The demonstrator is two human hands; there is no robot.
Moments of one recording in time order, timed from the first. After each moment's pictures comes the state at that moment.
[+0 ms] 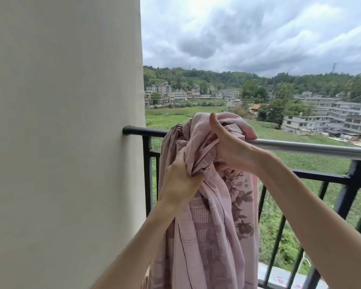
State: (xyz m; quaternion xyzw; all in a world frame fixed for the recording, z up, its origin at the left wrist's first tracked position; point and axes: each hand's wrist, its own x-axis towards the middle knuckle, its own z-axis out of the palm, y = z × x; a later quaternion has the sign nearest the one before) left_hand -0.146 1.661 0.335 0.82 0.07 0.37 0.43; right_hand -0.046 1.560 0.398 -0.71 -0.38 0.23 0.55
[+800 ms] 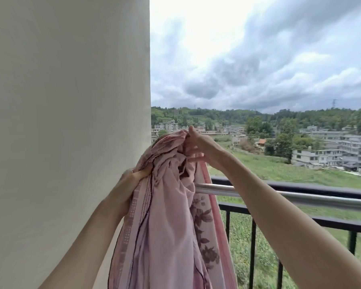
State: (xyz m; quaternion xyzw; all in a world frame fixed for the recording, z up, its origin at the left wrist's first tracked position) left_hand -0.142 1.776 0.410 0.65 0.07 0.30 0.69; right_hand 0.000 1.652 0.479 -0.71 -0.39 0.09 0.58
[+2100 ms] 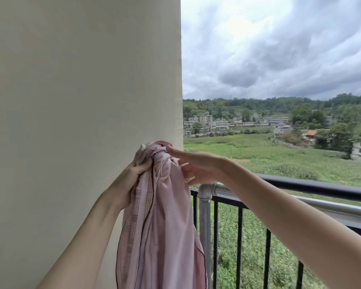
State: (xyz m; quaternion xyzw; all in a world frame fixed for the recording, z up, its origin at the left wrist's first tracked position) left_hand -0.141 1.848 0.400 0.69 0.05 0.32 0.65; right_hand 0.004 1.731 0.440 -0.66 -0.48 0.39 0.43
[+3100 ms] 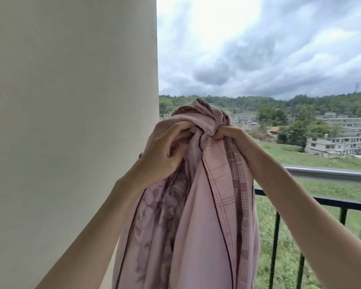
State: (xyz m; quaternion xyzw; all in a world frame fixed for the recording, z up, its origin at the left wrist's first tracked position) left_hand -0.199 1.676 0.432 0.85 -0.15 0.41 0.28; right_hand -0.088 1.528 0.457 -0.58 -0.39 0.17 0.70
